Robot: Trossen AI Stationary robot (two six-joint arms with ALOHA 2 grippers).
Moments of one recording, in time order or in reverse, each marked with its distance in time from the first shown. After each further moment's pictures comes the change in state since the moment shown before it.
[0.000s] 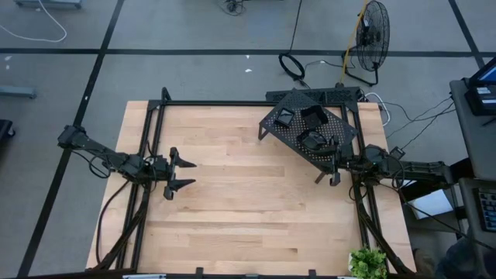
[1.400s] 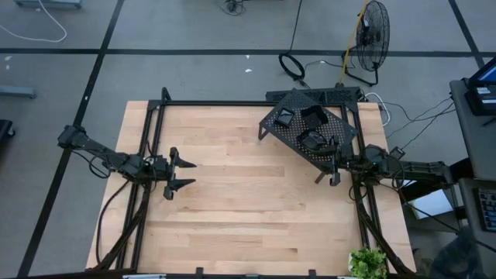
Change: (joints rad) left arm 0.000 0.000 0.000 0.000 0.000 0.000; right arm 0.000 0.000 0.000 0.000 0.000 0.000
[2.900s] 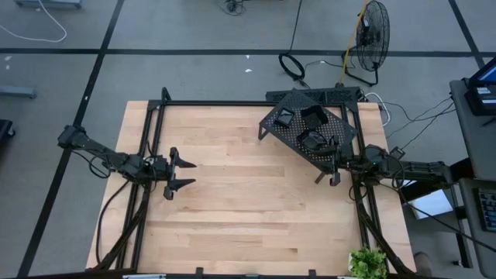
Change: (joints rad) left arm 0.000 0.000 0.000 0.000 0.000 0.000; right arm 0.000 0.000 0.000 0.000 0.000 0.000
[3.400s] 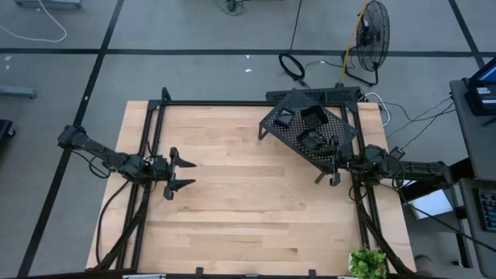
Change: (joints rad) left arm 0.000 0.000 0.000 0.000 0.000 0.000; right arm 0.000 0.000 0.000 0.000 0.000 0.000
